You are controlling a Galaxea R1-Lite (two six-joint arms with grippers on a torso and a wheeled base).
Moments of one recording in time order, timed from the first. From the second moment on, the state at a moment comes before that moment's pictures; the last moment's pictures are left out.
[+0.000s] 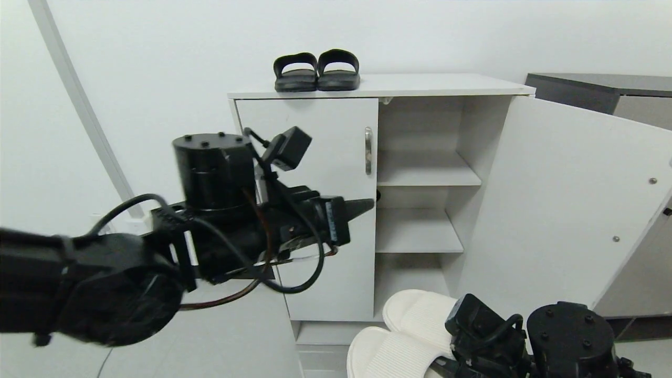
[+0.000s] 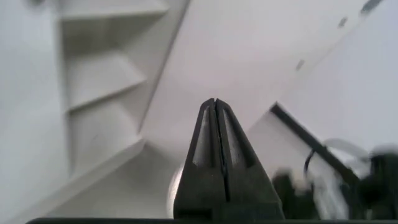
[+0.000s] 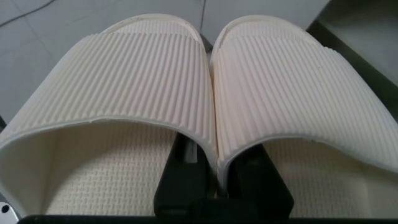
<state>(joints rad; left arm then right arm) -0.61 1.66 -0.86 -0.70 -0.30 -0.34 0.90 1.72 -0.31 -1.00 -0.07 -0.07</state>
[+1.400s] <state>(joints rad) -0.12 0.11 -0.03 -0.03 0.31 -0.07 0.85 1.76 -0.35 -1.05 -0.08 -0.07</state>
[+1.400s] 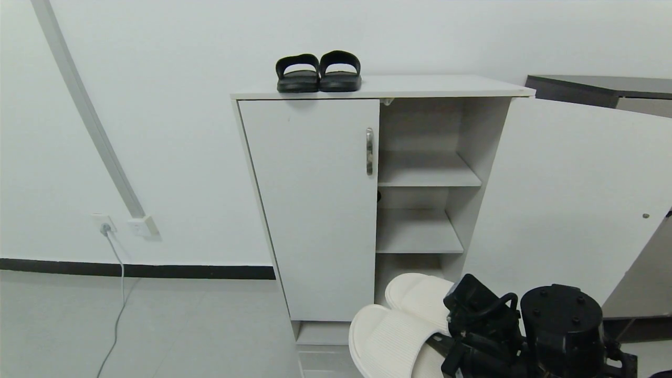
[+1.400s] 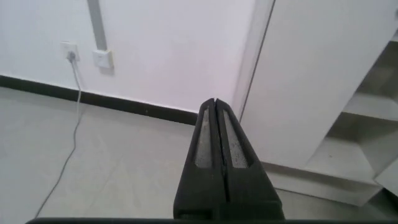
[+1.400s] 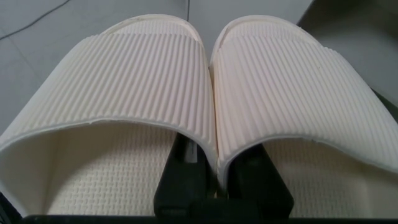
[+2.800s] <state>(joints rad) 0.00 0.00 0.00 0.00 0.04 -0.01 0.93 2.09 -0.76 -1.09 -0.74 0.15</state>
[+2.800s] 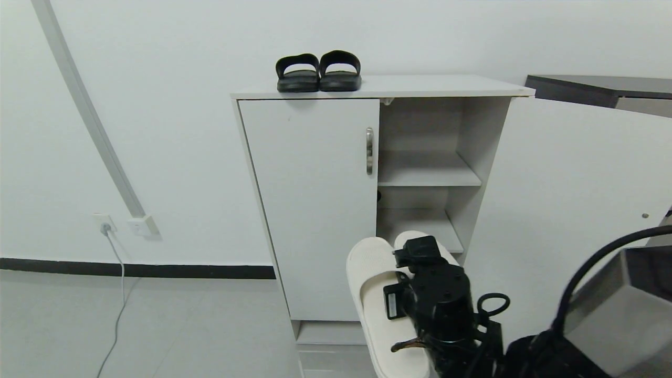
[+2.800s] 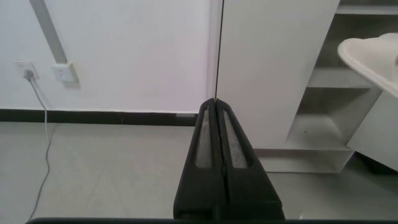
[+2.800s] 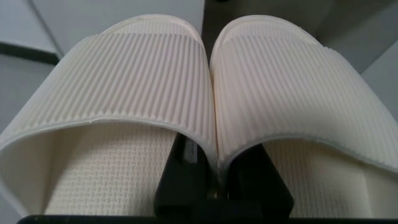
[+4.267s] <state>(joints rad) 0.00 0.00 0.00 0.00 0.04 -0.01 0.81 2.42 -1.02 -1.12 -0.79 0.17</state>
